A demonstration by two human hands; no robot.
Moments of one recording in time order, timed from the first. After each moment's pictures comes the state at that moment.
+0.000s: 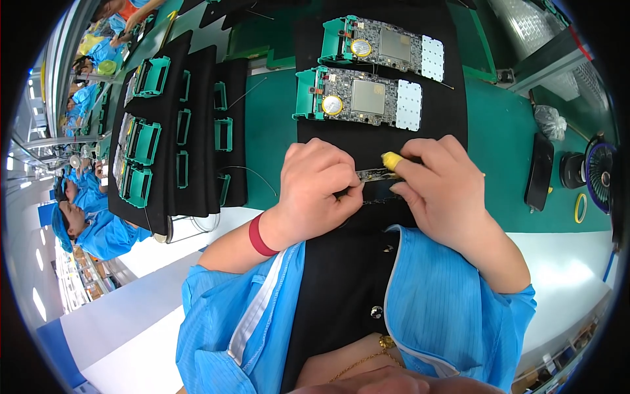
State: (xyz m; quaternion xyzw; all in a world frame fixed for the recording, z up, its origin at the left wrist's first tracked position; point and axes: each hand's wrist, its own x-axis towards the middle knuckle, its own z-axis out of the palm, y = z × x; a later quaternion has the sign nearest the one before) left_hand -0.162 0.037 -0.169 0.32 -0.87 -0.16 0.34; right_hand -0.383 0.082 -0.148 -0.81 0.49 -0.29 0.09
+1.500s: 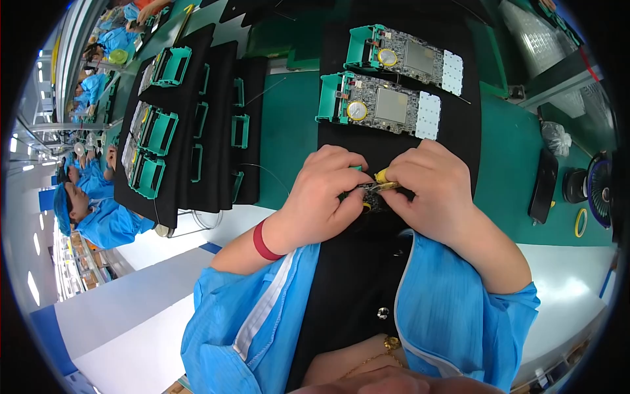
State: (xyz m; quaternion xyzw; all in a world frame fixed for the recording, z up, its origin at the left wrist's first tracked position) left_hand -0.142 0.040 -0.162 0.32 -0.86 -0.29 0.27; right_hand -0.352 0.061 -0.162 -0.80 0.43 -0.40 0.15
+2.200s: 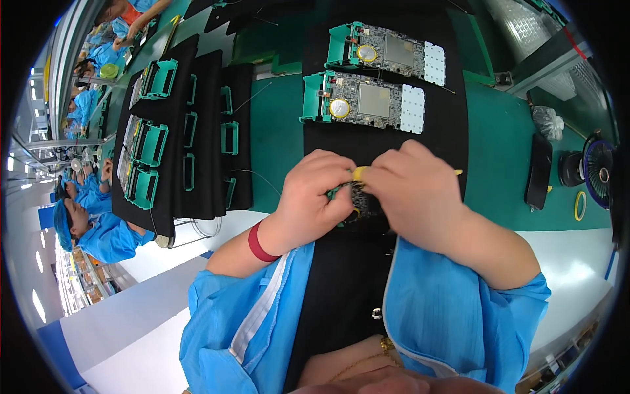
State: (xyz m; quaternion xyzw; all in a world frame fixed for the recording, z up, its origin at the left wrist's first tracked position) left_hand -0.144 0.033 -0.172 0.33 -0.84 -0.30 0.32; right_hand -0.346 0.071 -0.155 -0.82 0.46 -0.32 0.10
